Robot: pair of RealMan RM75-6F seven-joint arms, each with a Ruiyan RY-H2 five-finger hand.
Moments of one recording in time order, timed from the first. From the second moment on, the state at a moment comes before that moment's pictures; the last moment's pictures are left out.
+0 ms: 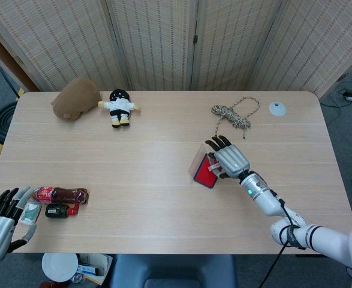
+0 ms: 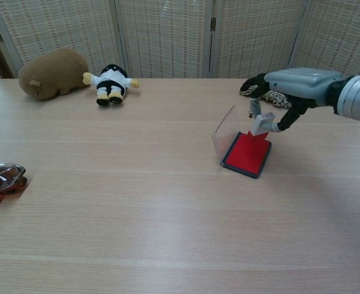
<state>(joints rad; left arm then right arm) -0.05 -1.07 0.04 -1.63 1.70 1.59 0.02 0.78 -1.46 0.14 -1.29 -1.33 0.84 -0.07</state>
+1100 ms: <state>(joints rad) -0.06 -1.09 0.04 -1.64 1.69 1.56 0.07 0.61 -1.39 0.01 -1.27 -1.38 0.85 0.07</state>
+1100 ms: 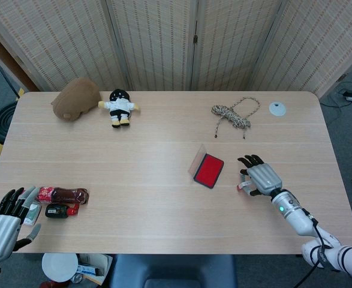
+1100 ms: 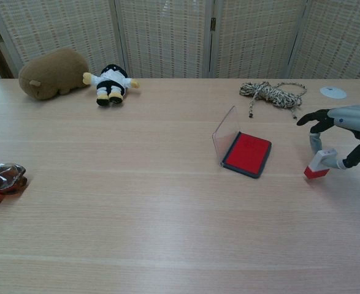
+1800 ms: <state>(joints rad) -0.05 -1.08 0.04 -1.64 1.70 1.58 0.06 0.61 -1.42 0.01 -1.21 -1.39 0.83 0.08</state>
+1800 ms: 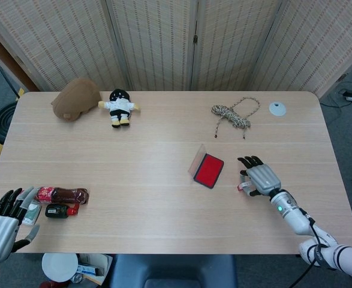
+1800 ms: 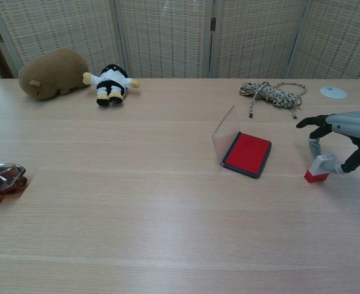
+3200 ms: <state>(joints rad) -0.06 -1.09 0.03 -1.64 1.66 1.54 0.08 0.51 -1.10 0.00 -1.54 -1.47 1.03 0.13</state>
